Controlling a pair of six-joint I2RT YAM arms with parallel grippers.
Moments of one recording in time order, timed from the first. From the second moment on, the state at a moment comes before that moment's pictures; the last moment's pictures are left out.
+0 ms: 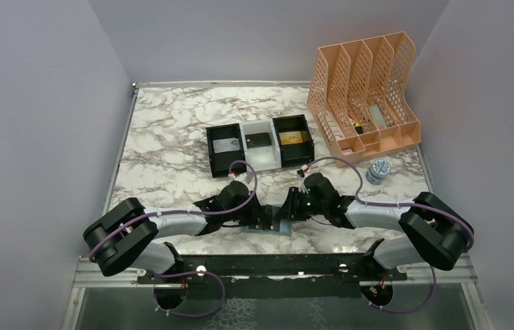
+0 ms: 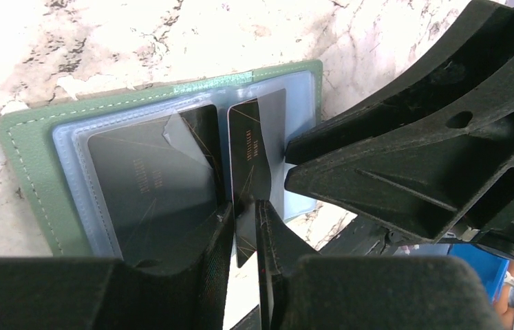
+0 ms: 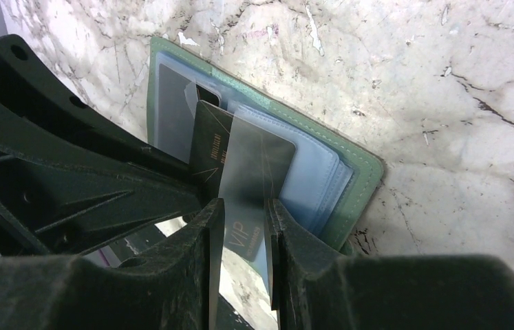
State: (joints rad) left arm -0.91 1.36 0.41 0.25 0.15 -1.02; right arm 0.79 1.39 0.41 0.26 -0.28 0.85
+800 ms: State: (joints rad) left arm -0.91 1.39 0.39 0.36 0.17 -1.08; right arm 0.79 1.39 0.41 0.26 -0.27 0.86
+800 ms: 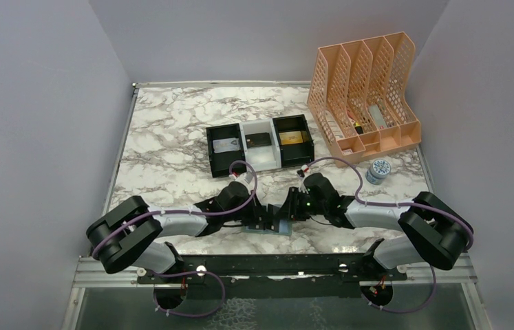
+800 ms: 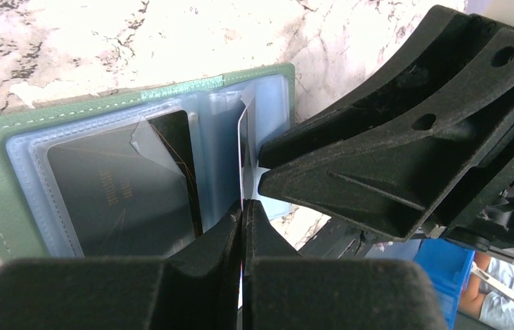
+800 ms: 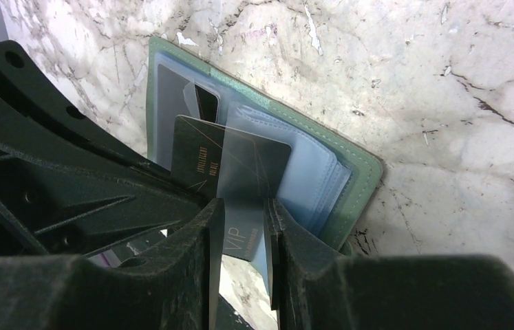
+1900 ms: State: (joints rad) left arm -0.83 1.00 0.47 -0.13 -0.04 -0.89; right arm 0.69 1.13 0.44 0.22 -0.28 0.77
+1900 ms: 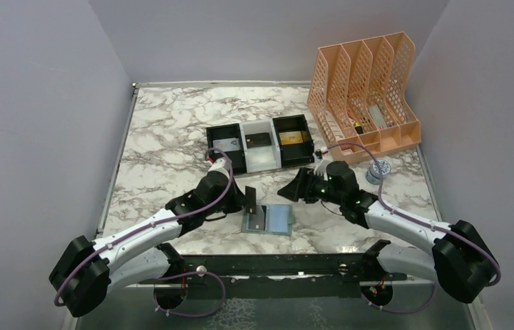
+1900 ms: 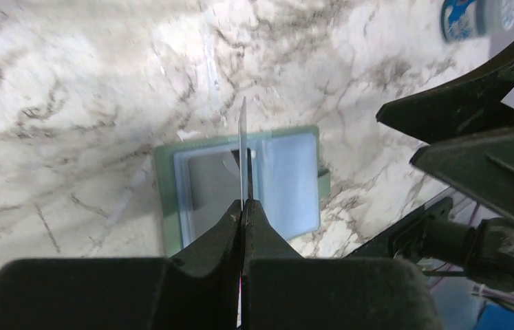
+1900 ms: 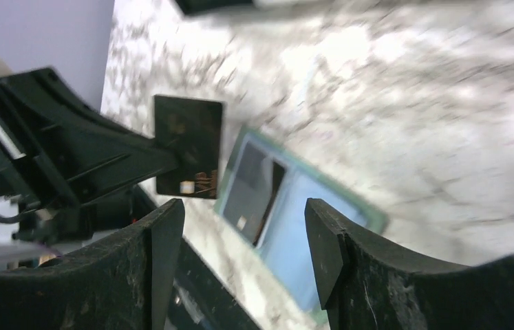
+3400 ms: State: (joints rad) left arm -0.68 1.03 0.27 0.79 0.56 -1.08; right arm 0.53 1.32 0.36 1.04 -0.87 1.11
